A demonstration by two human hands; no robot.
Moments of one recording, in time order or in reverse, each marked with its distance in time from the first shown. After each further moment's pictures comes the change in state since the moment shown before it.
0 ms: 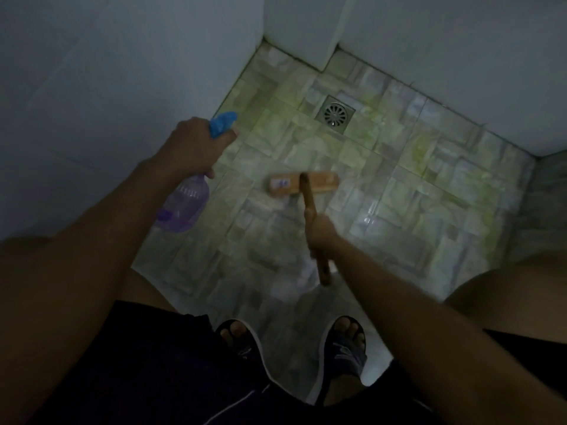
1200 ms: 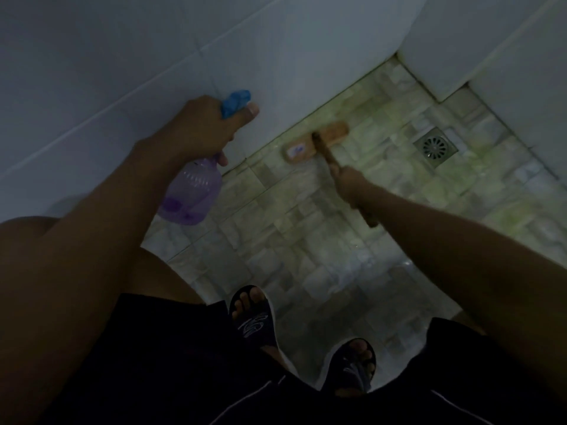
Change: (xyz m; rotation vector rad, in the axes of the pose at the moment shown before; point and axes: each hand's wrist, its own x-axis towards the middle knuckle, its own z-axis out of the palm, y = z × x) left_hand -0.126 -0.063 -0.074 -0.252 0.218 -0.294; right_hand 0.043 -0.121 0.050 -0.668 -0.123 -0.450
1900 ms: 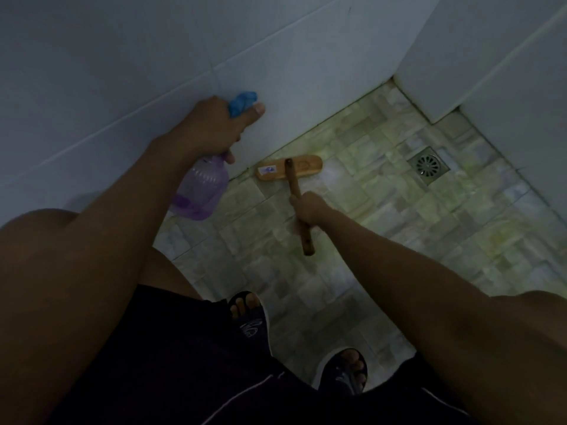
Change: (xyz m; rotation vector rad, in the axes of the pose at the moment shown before) left_hand 0.000 0.015 -0.007 -0.037 0.071 -0.015; right_hand -0.047 -0.051 0.054 0.350 -0.249 0.103
